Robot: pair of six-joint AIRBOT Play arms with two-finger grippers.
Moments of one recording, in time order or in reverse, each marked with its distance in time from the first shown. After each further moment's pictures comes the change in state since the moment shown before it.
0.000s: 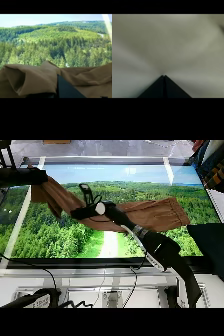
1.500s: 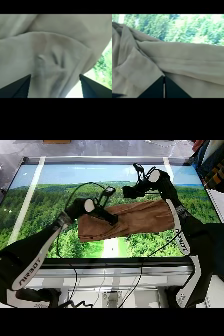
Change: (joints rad) left arm -0.589 -0.329 -0.157 -0.044 0.102 0.057; right arm -0.541 0.139 0.009 -0.105 0.485 -0.002
